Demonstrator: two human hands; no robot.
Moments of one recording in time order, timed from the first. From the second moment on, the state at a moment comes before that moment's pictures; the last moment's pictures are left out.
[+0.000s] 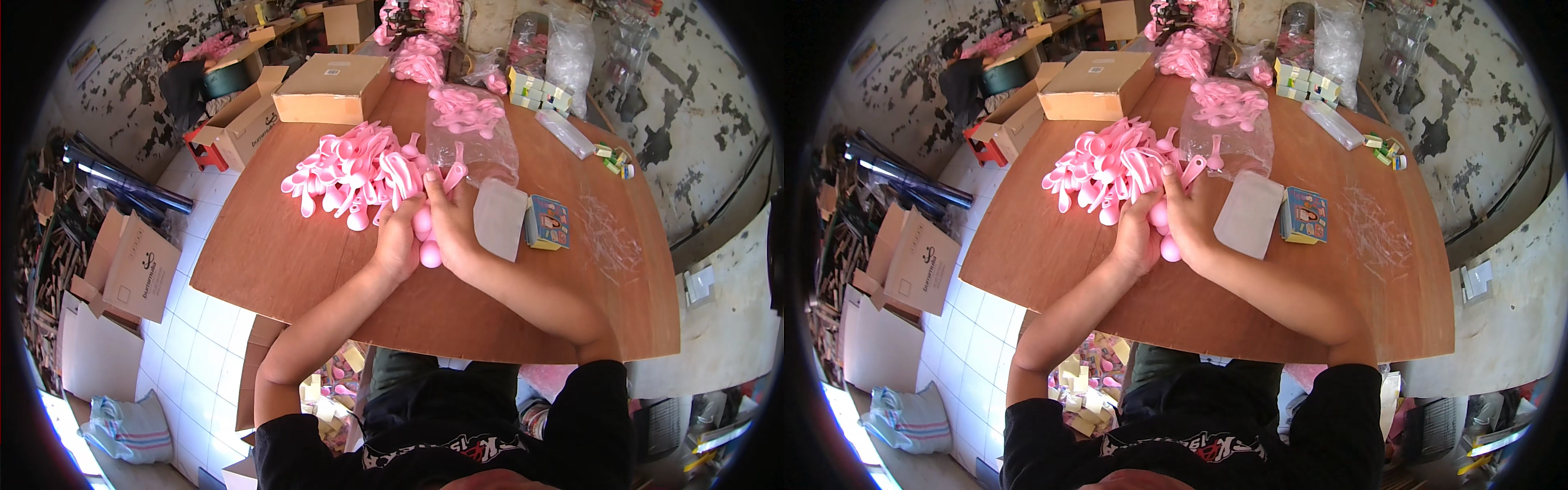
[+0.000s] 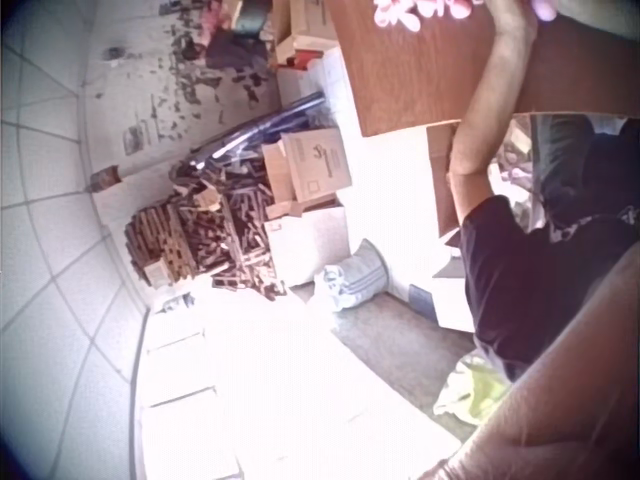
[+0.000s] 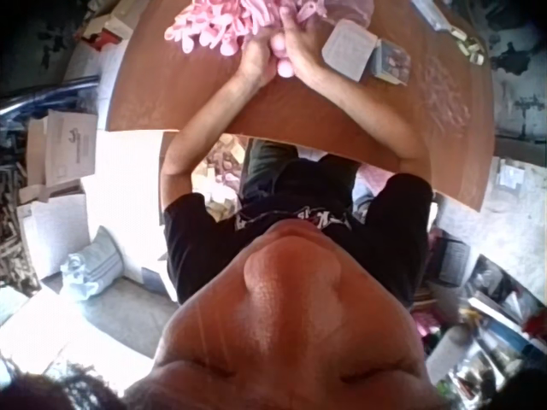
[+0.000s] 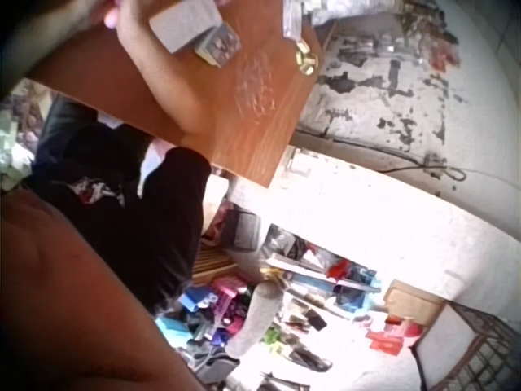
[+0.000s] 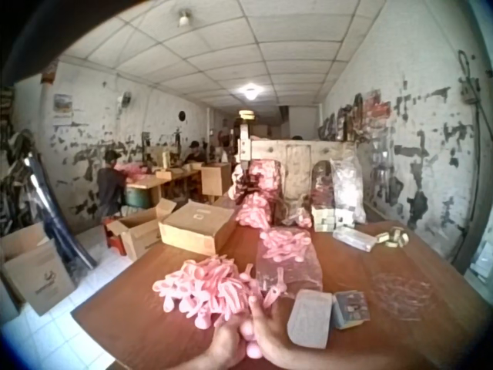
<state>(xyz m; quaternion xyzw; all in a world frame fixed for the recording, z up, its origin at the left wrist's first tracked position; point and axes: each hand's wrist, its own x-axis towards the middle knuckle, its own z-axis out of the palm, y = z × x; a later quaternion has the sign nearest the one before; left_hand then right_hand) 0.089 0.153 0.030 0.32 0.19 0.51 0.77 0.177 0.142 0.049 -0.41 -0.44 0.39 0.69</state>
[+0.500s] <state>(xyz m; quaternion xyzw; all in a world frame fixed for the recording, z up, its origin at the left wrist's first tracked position) 0.084 0.160 0.036 0.36 0.21 0.63 0.66 0.188 0.149 0.060 -0.45 -0.47 0.20 0.73</state>
